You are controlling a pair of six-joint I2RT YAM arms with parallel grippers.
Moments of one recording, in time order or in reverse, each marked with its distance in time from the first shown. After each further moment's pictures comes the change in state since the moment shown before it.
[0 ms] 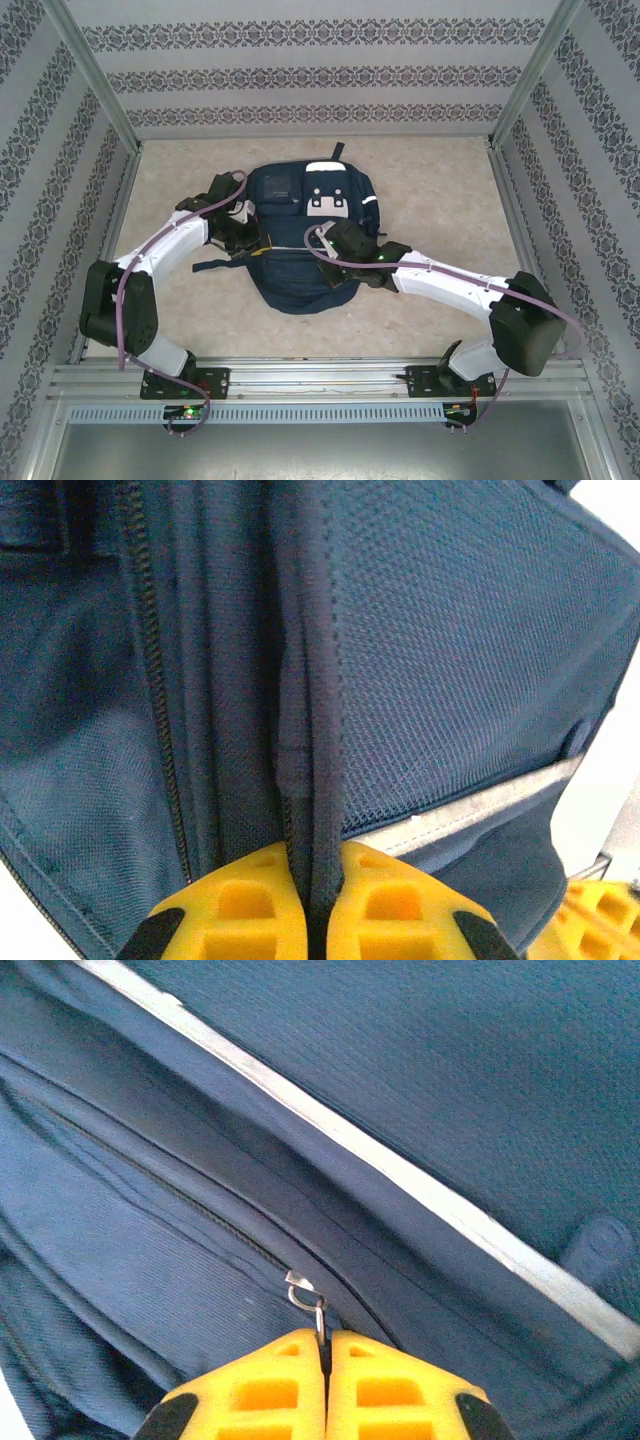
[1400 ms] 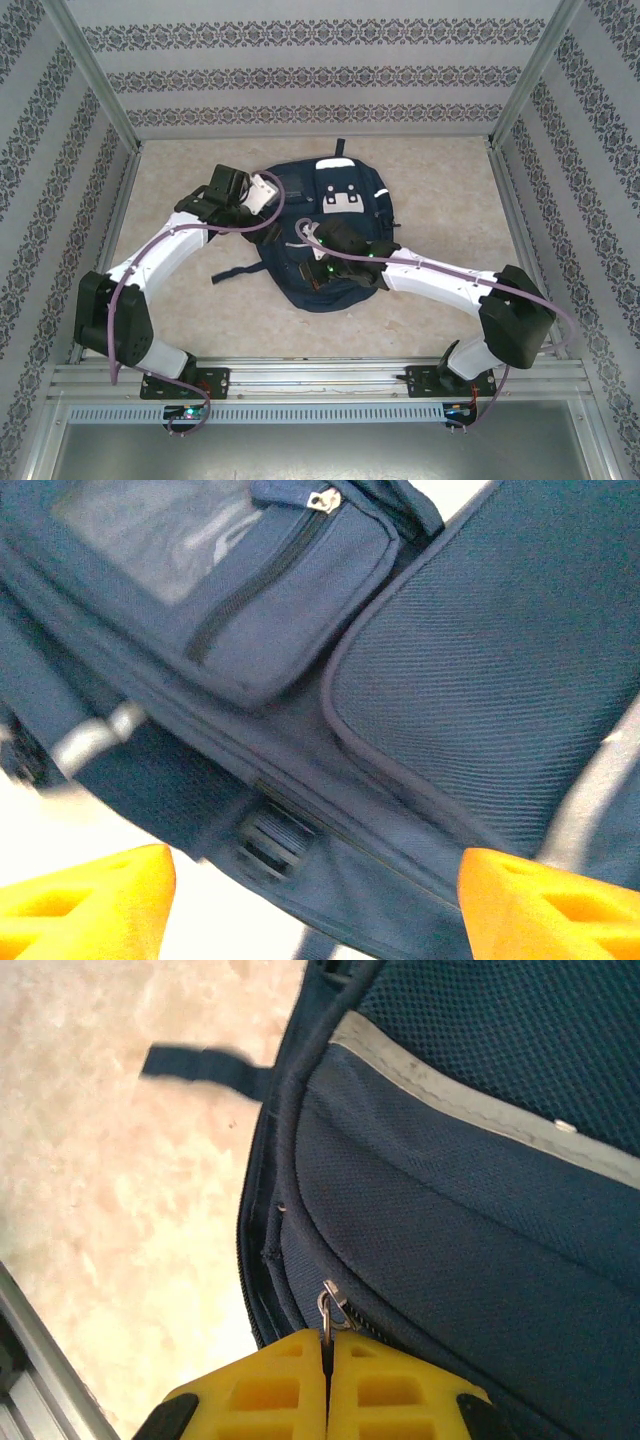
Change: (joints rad) left arm -0.070 -0.098 0.017 0.165 -0.239 0.800; right arm 0.059 0.072 0.077 0.070 -0.187 0.146
